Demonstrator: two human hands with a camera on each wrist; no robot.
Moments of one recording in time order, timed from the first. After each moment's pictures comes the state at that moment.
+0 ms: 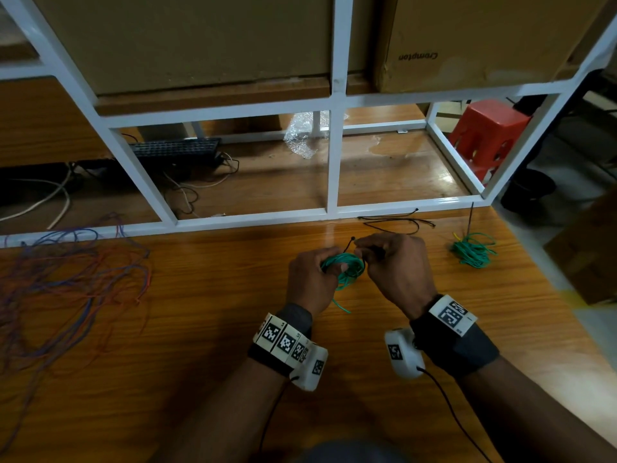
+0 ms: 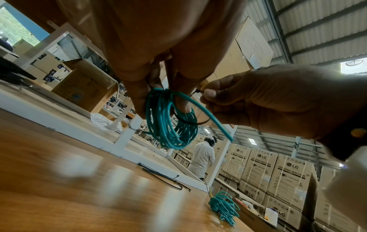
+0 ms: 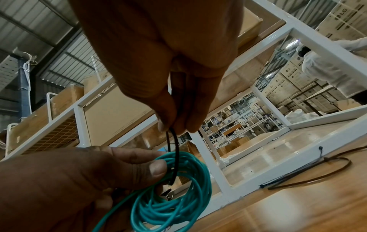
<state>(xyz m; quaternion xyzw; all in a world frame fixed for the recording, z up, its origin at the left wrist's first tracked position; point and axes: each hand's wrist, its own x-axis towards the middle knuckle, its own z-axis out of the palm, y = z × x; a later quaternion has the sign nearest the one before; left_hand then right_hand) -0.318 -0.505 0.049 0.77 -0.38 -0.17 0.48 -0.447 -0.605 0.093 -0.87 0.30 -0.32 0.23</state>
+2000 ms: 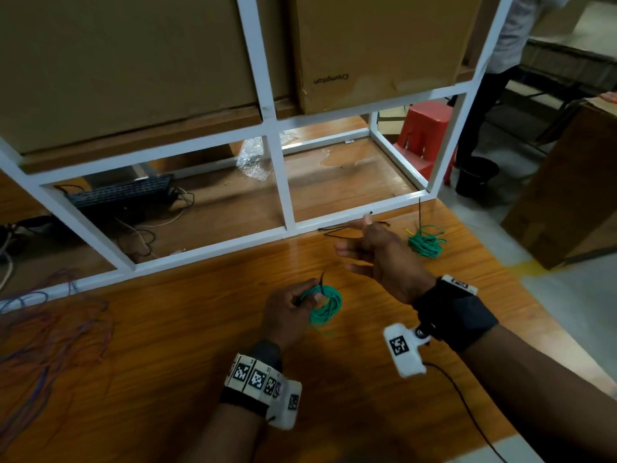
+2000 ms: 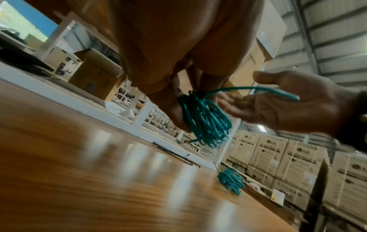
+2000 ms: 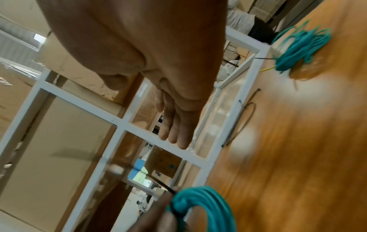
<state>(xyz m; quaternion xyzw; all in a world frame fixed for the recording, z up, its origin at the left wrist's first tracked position) -0.332 -0.502 0.026 0.72 -0.39 -0.32 0.47 -0.493 -0.648 0.098 -0.53 0.32 -0.25 0.75</state>
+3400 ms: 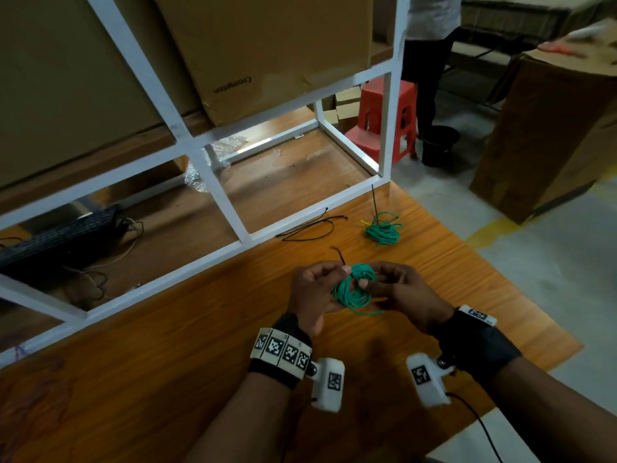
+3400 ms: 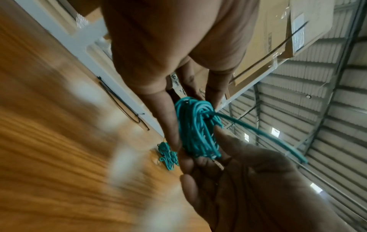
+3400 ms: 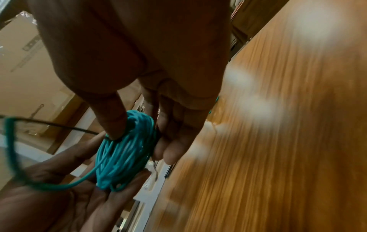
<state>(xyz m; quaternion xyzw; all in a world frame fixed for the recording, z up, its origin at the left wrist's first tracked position) -0.430 -0.601 0.055 0.62 -0.25 -0.52 0.53 -0.604 -0.665 0.032 -0.53 0.39 -0.24 0.71</state>
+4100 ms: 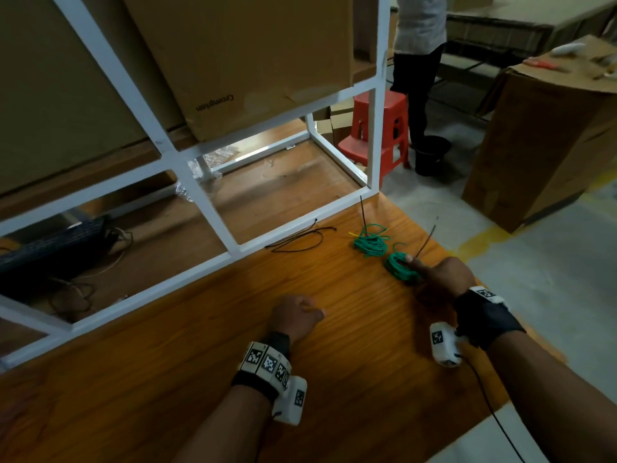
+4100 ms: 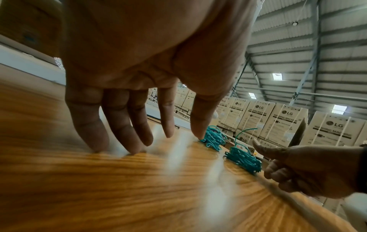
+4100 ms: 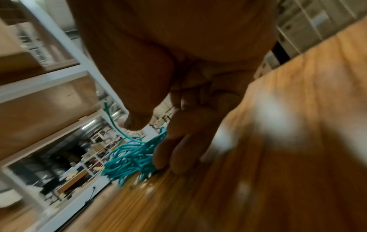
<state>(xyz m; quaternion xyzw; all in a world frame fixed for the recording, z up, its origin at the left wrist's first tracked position) -0.397 -0.610 -0.002 0.81 -0.39 -0.39 0.22 -0.682 -0.758 0.002 -0.57 0.68 -0.14 0.45</state>
